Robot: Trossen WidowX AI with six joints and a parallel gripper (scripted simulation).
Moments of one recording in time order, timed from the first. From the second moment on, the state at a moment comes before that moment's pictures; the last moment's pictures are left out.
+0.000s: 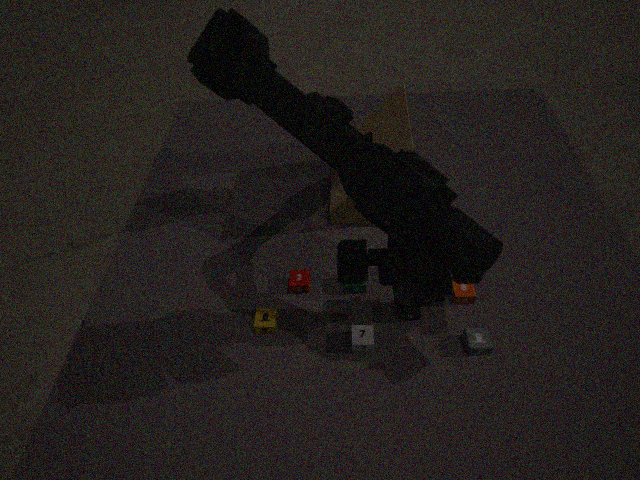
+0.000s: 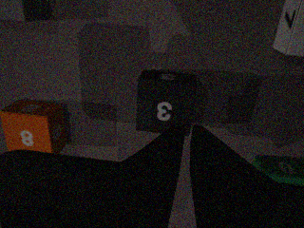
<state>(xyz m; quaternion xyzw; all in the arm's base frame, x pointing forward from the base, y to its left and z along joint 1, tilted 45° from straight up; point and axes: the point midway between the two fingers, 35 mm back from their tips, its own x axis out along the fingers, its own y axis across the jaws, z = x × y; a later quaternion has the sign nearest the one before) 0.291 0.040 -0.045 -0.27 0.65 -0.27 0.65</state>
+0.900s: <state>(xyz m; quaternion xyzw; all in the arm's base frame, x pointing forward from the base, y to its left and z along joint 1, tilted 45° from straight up) 0.295 0.022 -0.065 -0.27 0.65 -0.26 0.66</state>
